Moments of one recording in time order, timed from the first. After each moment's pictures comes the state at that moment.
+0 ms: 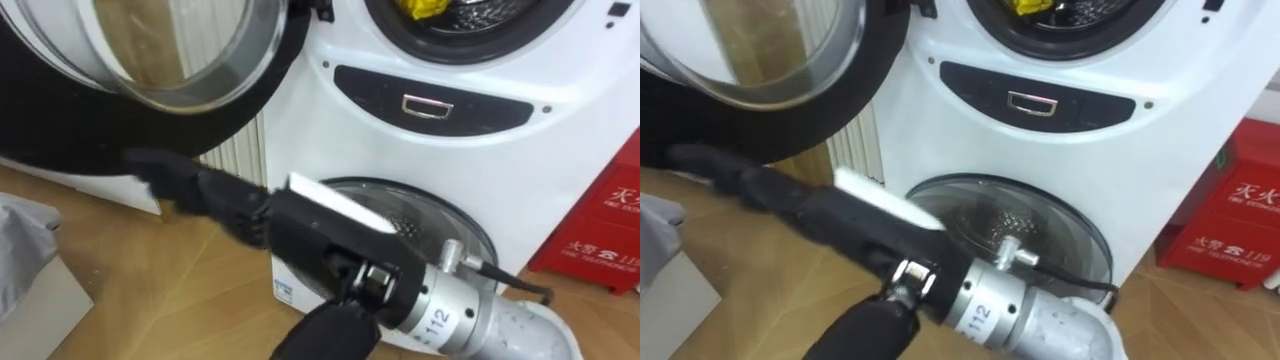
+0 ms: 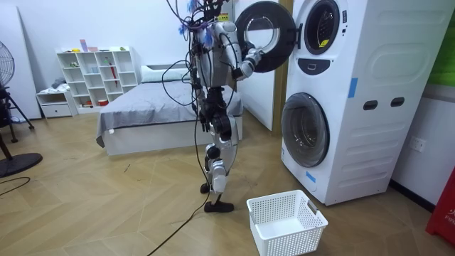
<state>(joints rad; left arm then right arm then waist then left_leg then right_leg) 0.16 0.28 -0.08 1.12 0.10 0.03 -0.01 -0.11 -0.36 0.37 -0.49 0.20 0.04 0.47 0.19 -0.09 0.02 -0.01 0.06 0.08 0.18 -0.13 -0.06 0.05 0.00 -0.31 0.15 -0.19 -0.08</state>
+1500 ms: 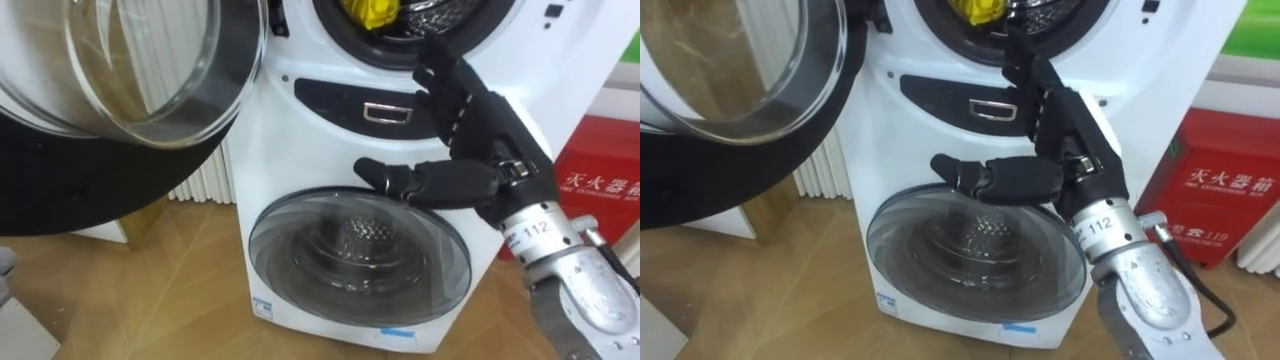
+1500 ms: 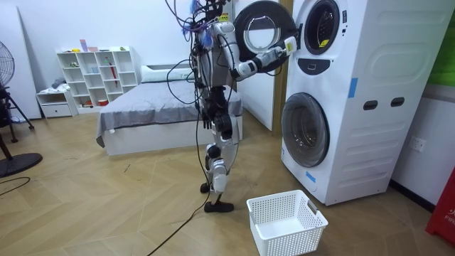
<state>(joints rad) 0.21 0.24 0.06 1.09 0.13 0.08 0.07 -0.17 -0.37 0.08 -0.29 0.35 0.06 0.04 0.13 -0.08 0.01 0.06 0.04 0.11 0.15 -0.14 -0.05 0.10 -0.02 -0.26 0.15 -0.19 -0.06</state>
